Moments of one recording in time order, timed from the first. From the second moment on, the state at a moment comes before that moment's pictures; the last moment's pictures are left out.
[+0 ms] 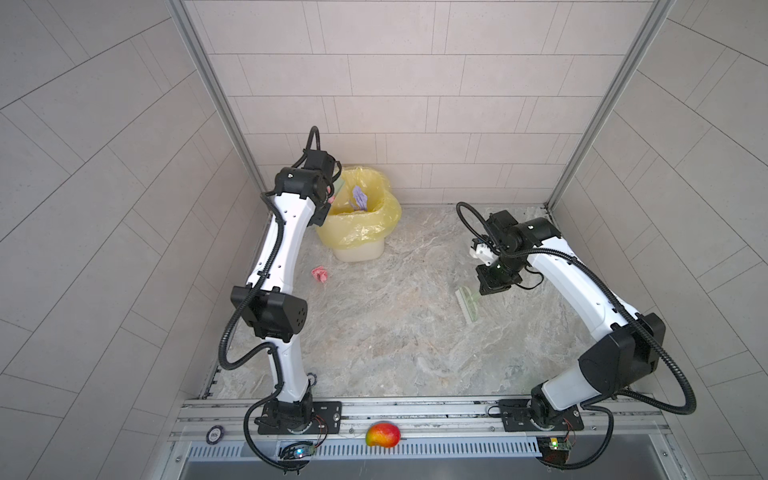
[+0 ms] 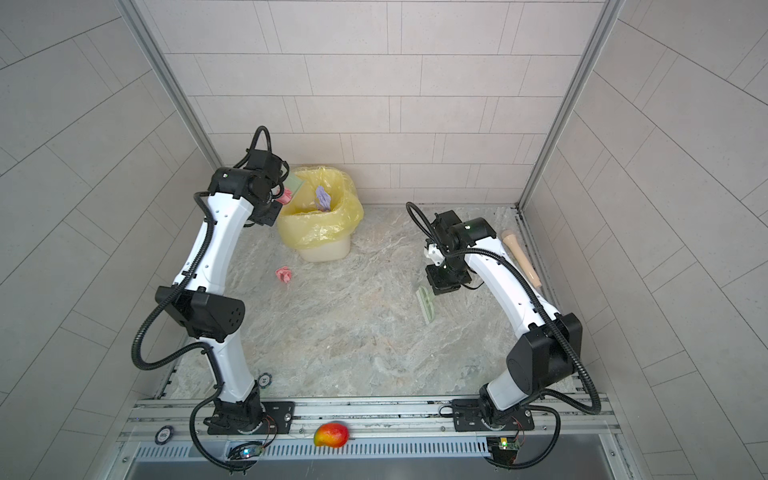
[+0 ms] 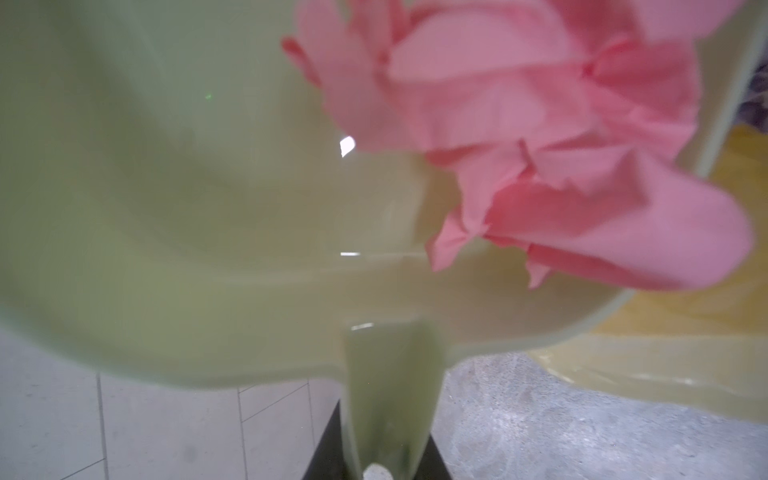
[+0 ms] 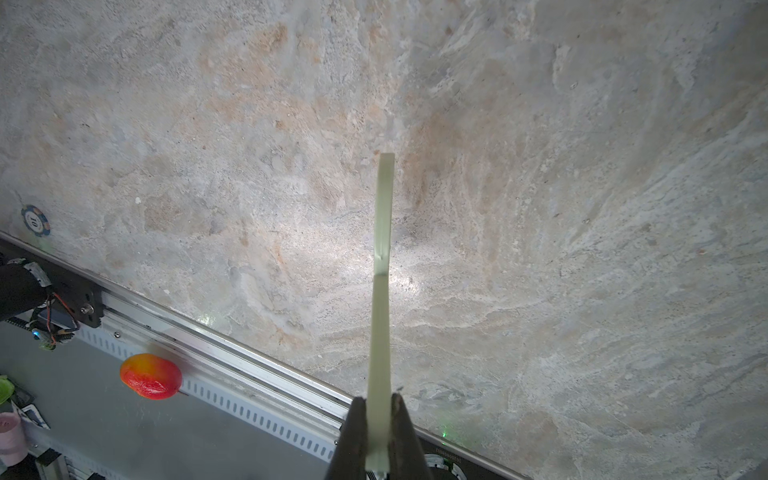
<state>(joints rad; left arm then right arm) -0.17 1.94 2.32 -1.48 -0.56 0.19 0.31 1.53 1.53 -1.44 -0.21 0.05</state>
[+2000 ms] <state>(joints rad) -0.36 1.72 2.04 -1.21 -0.93 0.35 0.40 1.43 1.35 -1.15 -0.42 0.22</state>
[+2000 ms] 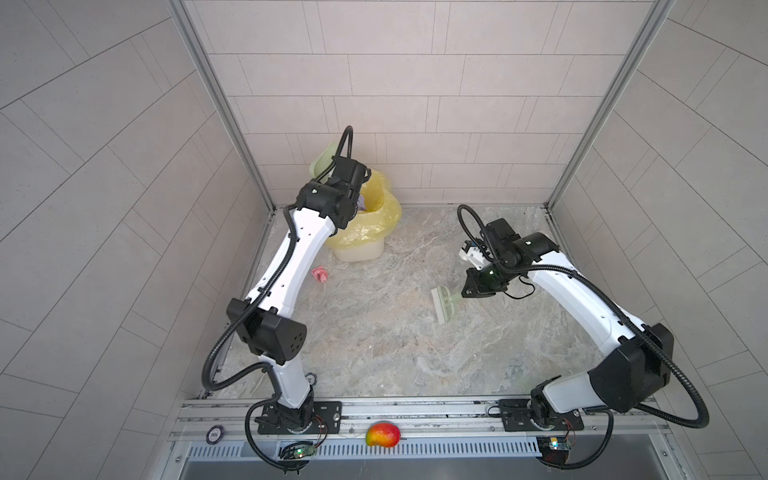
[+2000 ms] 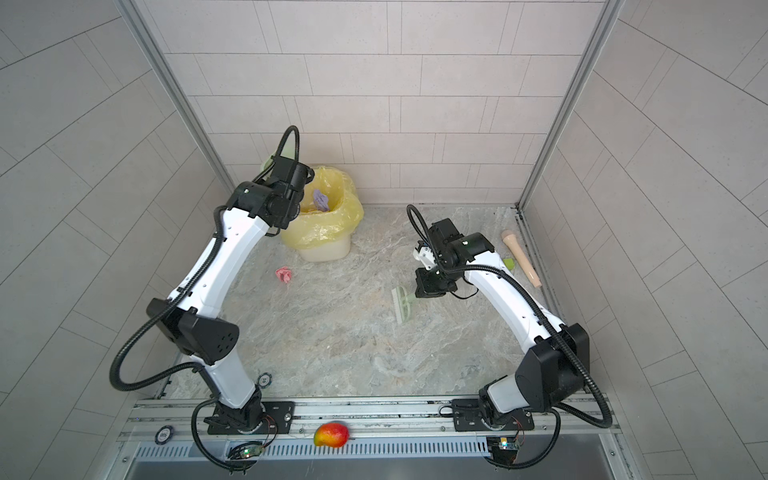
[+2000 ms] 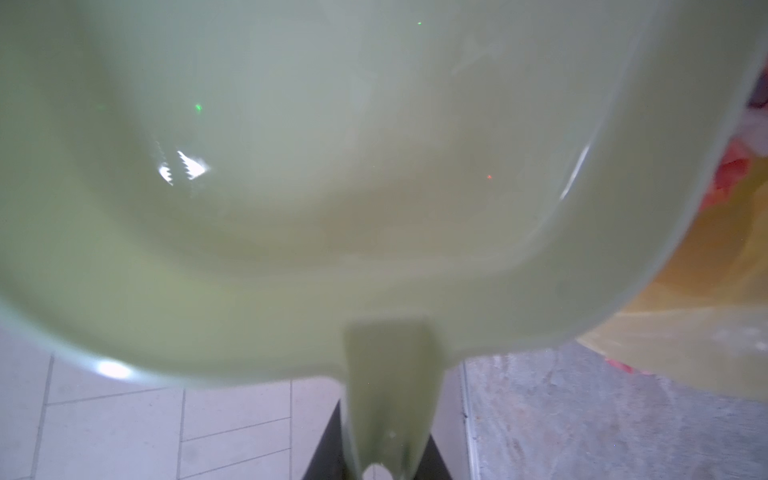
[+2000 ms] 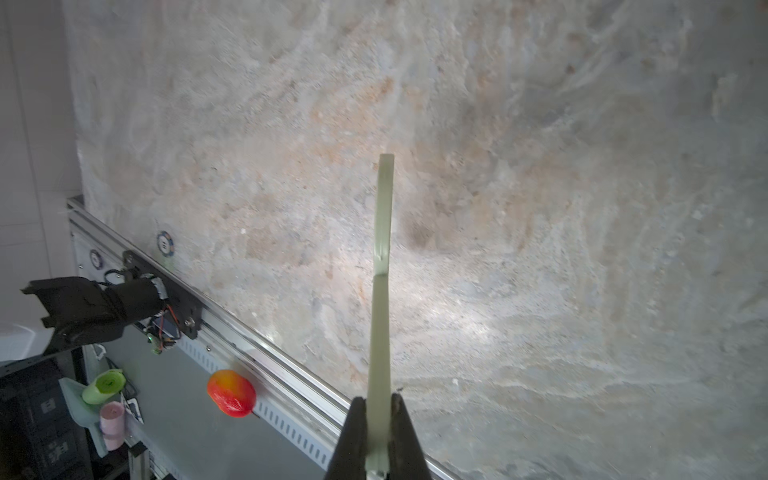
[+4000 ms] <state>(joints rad) 0.05 0.95 1.03 -1.00 -0.13 -0.10 0.96 2.31 1.63 0.36 -0.03 1.41</state>
